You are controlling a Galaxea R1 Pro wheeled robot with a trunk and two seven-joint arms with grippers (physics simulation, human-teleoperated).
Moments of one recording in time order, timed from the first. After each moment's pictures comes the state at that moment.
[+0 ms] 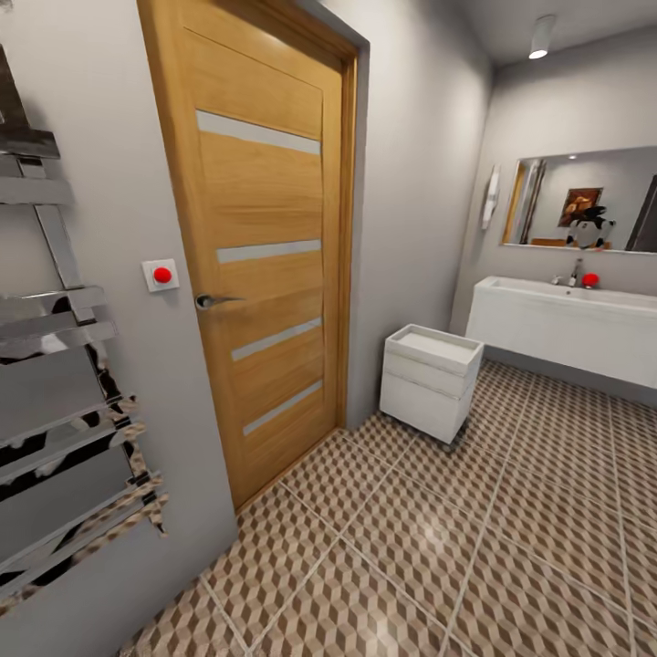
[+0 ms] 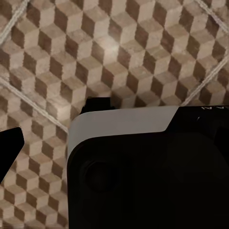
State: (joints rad) left arm -0.03 -0.02 -0.01 -0.30 0.00 0.08 0.01; right arm -0.11 0.04 0.02 -0.19 0.06 -0.17 -0.01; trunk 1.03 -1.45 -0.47
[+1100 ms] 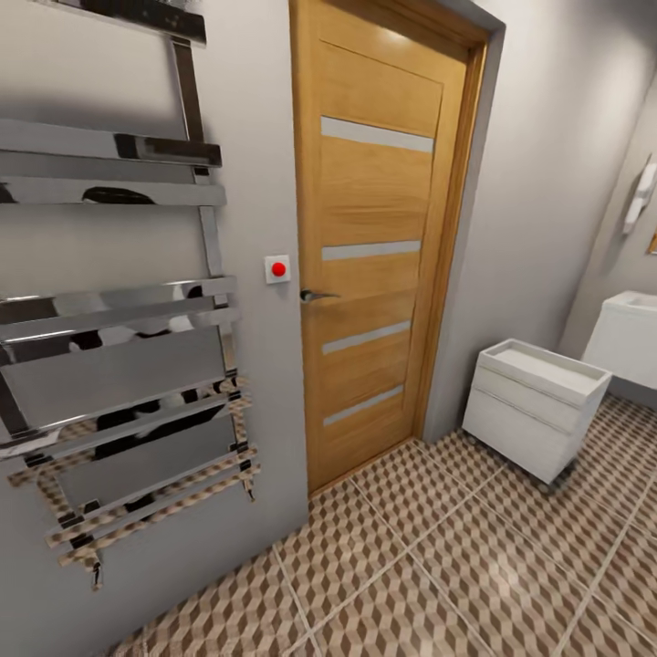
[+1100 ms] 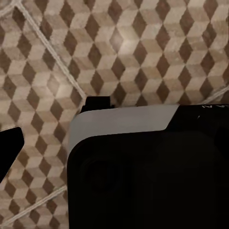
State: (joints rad) left arm -0.03 -0.02 -0.01 -0.30 0.00 0.08 0.01; right arm -0.11 0.04 0.01 -0.19 0.06 -0.17 -0.01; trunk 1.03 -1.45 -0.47
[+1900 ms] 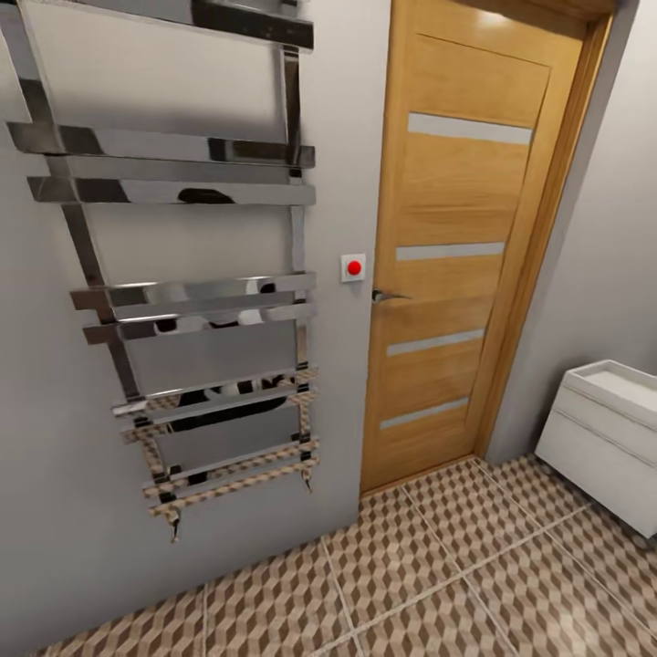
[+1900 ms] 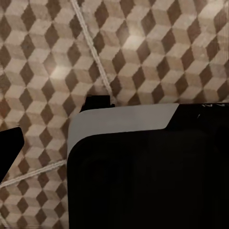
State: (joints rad) left arm -0.03 -0.02 -0.01 -0.30 0.00 0.08 0.01; right arm -0.11 0.03 0.01 -0.19 0.06 -0.17 -0.01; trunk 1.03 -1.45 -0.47
